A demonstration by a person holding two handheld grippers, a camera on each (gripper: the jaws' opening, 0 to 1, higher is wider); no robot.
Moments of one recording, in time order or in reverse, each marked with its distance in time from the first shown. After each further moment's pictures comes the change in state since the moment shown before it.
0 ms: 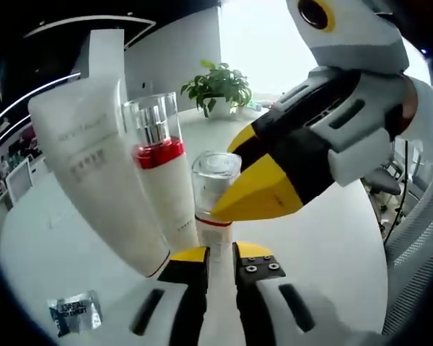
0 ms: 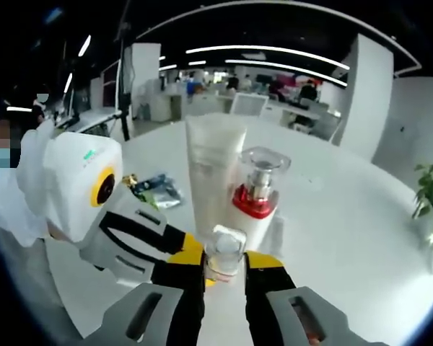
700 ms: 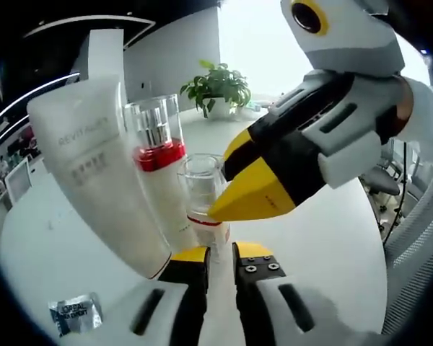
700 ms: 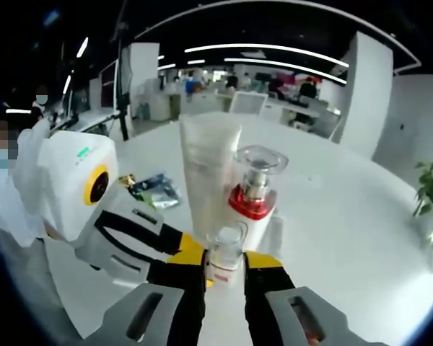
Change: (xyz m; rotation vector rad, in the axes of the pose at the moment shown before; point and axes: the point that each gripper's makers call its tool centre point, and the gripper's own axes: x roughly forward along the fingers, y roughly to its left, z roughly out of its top) left arm 0.002 0.003 0.001 0.004 -0.001 -0.006; right arm 0.002 -0.002 0.000 0.009 0.007 0.004
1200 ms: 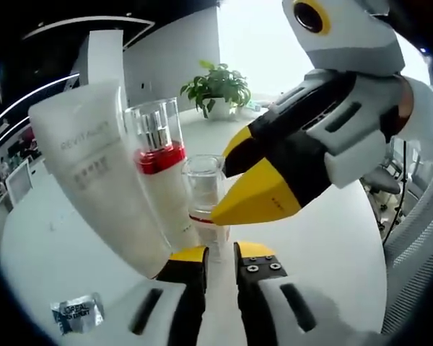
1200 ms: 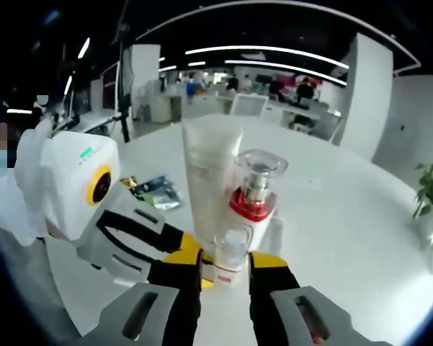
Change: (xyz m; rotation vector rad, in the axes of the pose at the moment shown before) left arm -0.003 0.000 0.001 0.005 0.002 0.006; right arm -0.006 0.002 0.003 -0.004 -0.015 0.001
